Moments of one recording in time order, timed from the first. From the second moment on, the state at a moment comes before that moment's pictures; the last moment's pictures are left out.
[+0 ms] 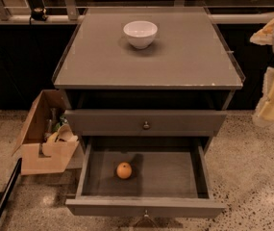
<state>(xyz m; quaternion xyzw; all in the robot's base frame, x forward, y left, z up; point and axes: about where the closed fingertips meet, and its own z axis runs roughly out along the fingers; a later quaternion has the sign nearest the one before) 0.438 -0.216 0.977 -0.60 0.78 -0.04 0.16</state>
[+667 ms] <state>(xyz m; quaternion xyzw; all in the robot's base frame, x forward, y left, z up) 0.439 -0.216 0.973 -0.59 0.78 -0.03 0.19</state>
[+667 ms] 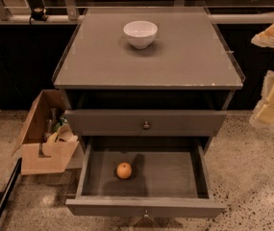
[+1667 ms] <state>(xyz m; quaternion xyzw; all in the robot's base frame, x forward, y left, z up) 0.450 -0.199 0.914 -0.51 0.78 0.06 0.37</state>
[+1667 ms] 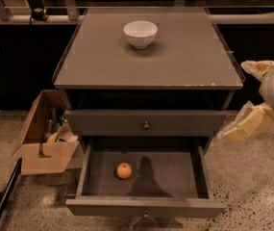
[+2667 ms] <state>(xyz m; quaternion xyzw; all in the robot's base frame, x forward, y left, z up) 0.468 -0.181 0.867 -0.48 0.76 0.09 0.43</state>
